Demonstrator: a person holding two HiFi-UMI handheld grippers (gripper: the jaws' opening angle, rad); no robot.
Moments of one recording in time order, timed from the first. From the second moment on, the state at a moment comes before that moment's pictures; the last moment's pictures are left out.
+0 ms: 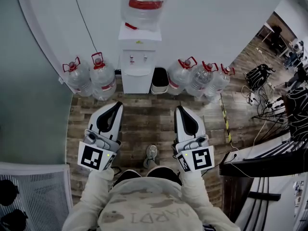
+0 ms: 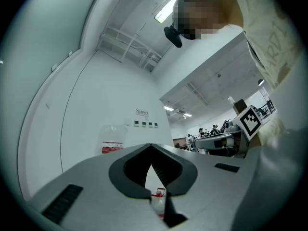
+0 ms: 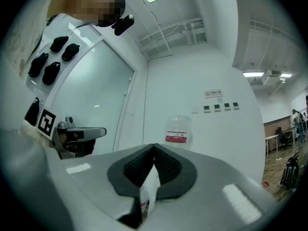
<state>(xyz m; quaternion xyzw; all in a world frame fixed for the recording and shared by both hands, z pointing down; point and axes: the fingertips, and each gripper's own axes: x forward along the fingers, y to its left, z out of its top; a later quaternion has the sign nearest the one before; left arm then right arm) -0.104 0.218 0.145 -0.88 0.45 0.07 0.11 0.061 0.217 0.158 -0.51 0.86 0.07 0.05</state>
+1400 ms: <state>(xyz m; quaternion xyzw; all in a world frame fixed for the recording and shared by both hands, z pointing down) -0.010 0.008 0.151 -0.85 0.51 0.05 0.10 0.141 -0.008 0.173 -0.44 0.90 0.07 0.04</state>
